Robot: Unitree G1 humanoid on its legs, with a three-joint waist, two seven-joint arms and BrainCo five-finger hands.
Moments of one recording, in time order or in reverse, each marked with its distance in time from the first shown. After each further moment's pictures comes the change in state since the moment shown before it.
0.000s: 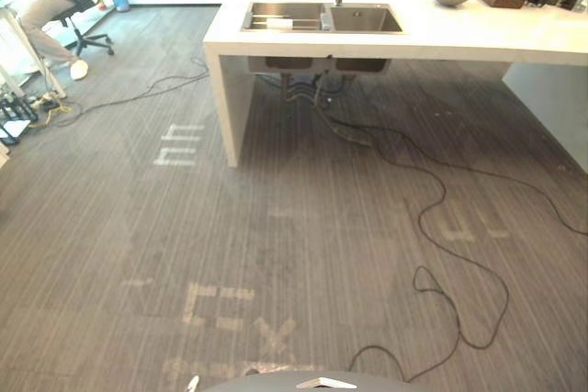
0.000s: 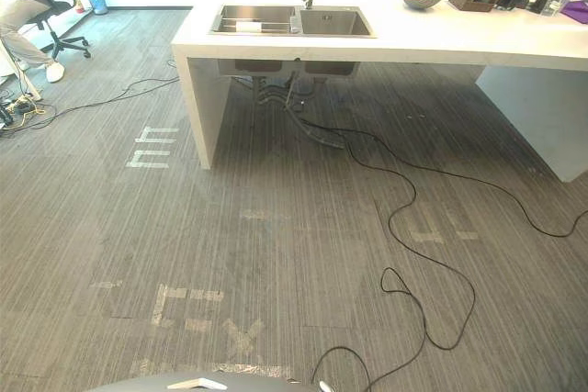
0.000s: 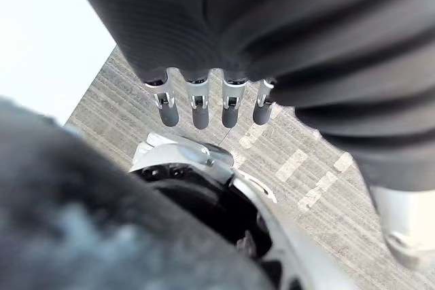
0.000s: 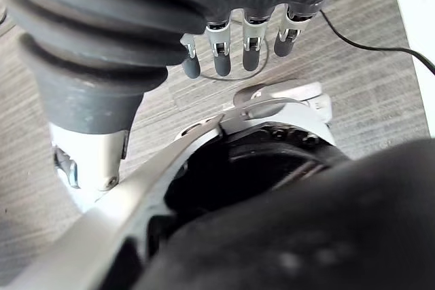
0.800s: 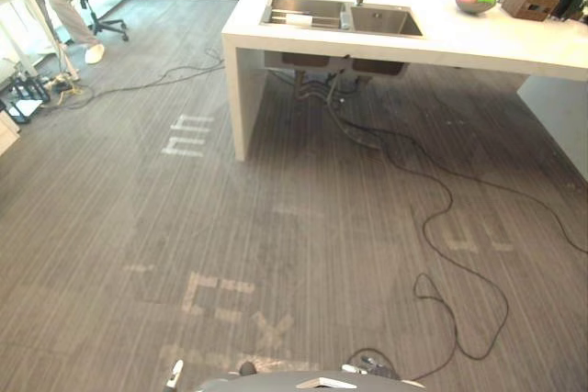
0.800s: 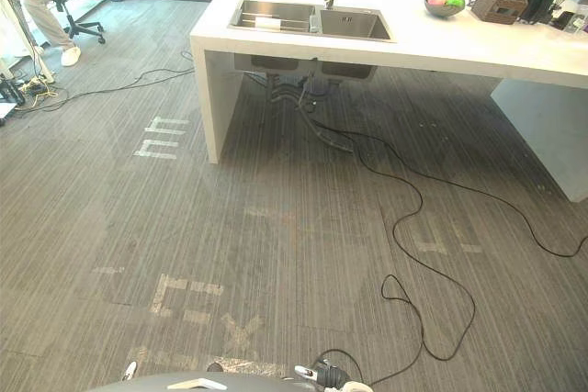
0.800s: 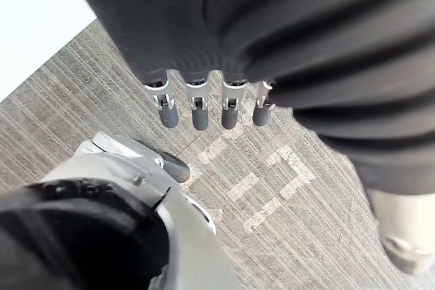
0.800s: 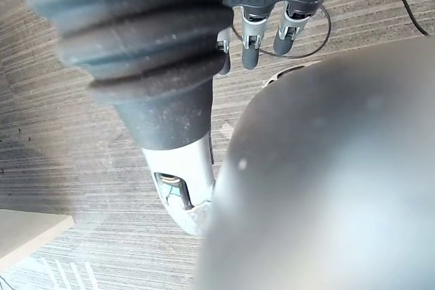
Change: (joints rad) left arm -0.008 0.016 -0.089 0.022 -0.203 -0.214 0.076; right arm -0.144 0.010 0.068 0.051 0.034 -0.029 0.012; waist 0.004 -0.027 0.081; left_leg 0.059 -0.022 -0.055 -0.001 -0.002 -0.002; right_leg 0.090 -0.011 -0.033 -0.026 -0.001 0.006
